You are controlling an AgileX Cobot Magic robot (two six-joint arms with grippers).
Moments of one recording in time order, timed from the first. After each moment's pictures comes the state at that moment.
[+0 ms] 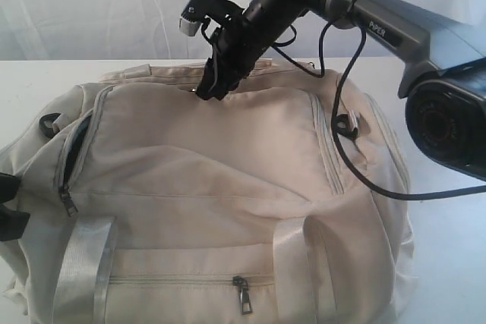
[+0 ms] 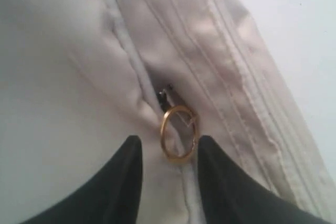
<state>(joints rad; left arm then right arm) -0.35 0.85 -0.57 0.21 0.60 -0.16 0.29 2.40 -2.32 0.53 1.14 -1.08</state>
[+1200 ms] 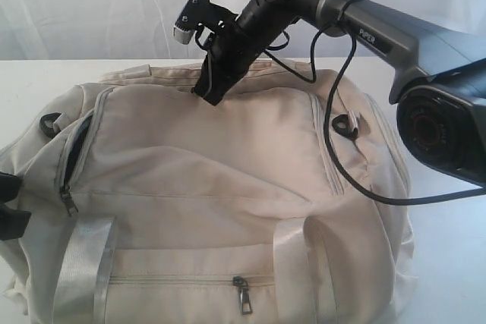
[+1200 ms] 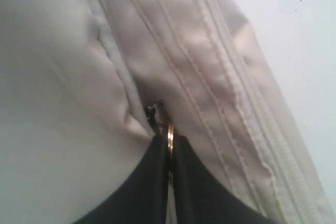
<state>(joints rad) -0.35 0.85 -0.57 0.19 0.60 -0.16 0.31 2.42 -2.32 0.52 1.09 -1.11</state>
